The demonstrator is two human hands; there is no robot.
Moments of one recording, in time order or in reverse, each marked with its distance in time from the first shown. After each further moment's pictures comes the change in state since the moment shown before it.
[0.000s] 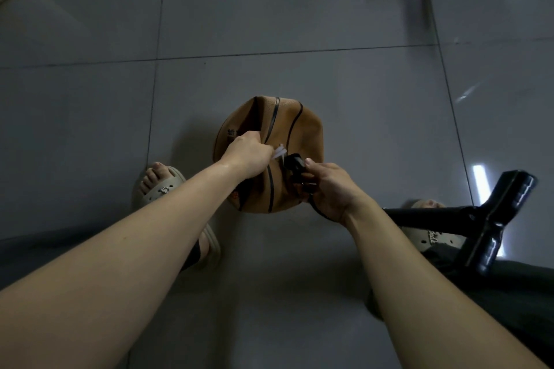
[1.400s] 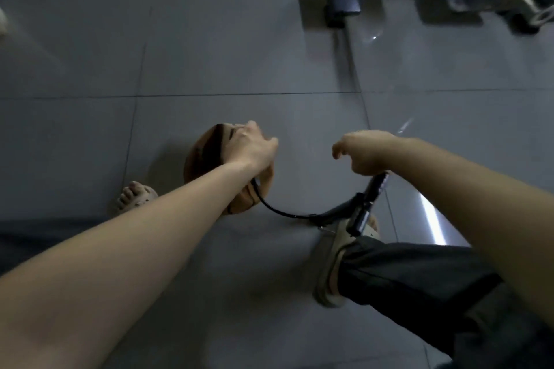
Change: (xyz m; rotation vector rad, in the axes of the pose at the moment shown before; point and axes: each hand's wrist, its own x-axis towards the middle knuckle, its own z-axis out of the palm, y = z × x) left_hand -0.082 0.108 0.015 0.161 0.283 0.137; right_hand -0.154 -0.159 -0.068 -2.123 0.158 -0.166
